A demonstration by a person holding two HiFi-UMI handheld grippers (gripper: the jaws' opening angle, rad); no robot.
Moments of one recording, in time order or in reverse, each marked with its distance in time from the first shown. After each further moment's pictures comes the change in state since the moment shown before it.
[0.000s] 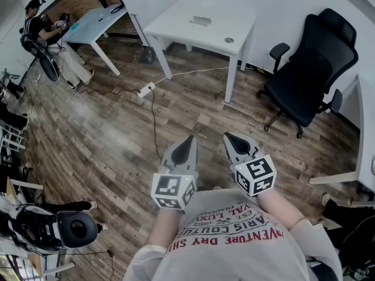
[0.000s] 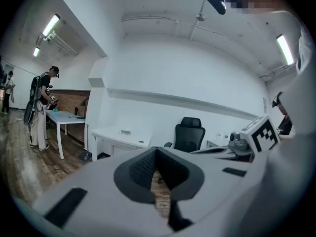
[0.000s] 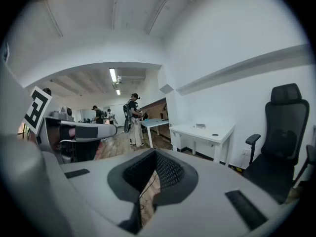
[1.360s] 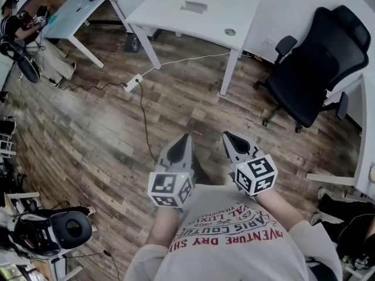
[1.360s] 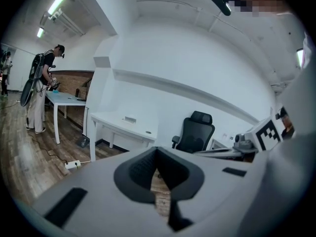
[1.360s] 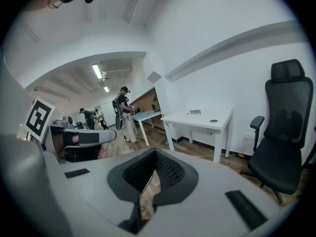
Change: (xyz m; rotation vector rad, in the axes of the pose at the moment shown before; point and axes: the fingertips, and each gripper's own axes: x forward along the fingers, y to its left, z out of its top) left arm 0.140 0.107 -0.033 -0.121 0.123 -0.005; right arm 0.140 -0.083 -0.018 0.142 0.104 -0.036
